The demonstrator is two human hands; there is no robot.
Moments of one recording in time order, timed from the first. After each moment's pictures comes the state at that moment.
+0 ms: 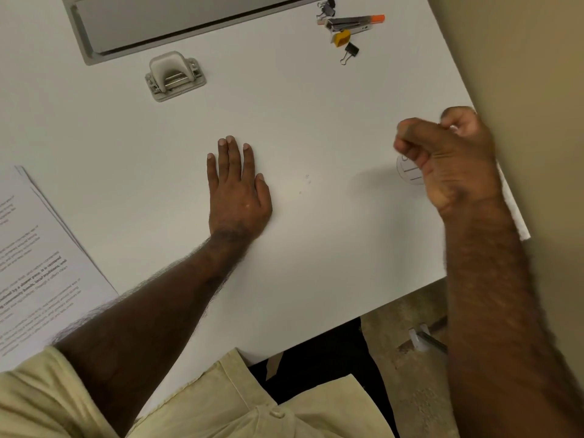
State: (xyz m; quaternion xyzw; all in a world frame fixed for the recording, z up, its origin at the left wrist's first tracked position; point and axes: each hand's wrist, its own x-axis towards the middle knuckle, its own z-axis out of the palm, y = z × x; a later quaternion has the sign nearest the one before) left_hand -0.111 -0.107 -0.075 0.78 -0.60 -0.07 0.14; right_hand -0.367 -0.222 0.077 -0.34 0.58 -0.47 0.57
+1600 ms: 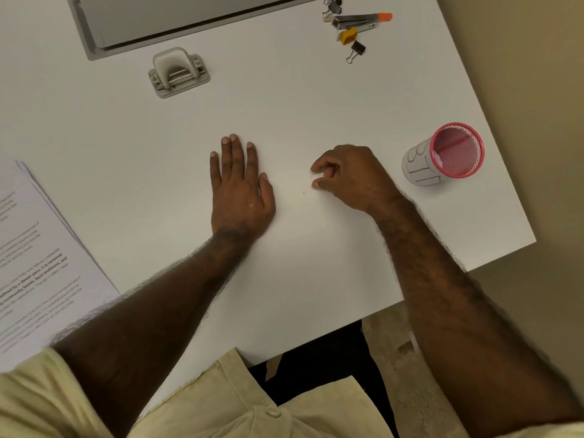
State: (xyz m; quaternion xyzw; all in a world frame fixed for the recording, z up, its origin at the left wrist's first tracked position) left_hand -0.110 -0.106 -0.074 0.79 -0.60 -0.07 0.15; right_hand -0.310 -0.219 -0.012 -0.77 0.53 -0.02 0.36
